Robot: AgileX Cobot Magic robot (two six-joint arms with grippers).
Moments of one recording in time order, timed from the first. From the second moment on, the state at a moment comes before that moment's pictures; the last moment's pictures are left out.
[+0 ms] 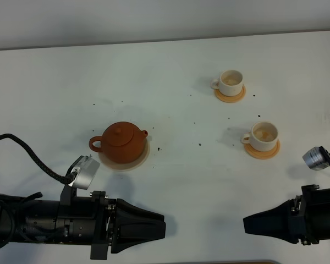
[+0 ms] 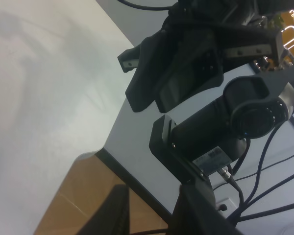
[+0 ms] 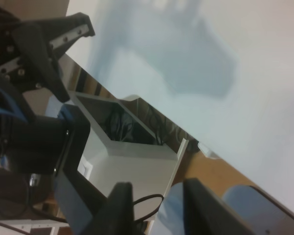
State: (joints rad) left arm -0.26 1.71 -0.29 -1.75 1.18 2.07; right arm 0.21 1.44 -0.29 1.50 1.04 -1.54
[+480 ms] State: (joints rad) left arm -0.26 1.71 -0.29 -1.75 1.18 2.07; right arm 0.21 1.44 -0.29 1.51 1.04 -1.54
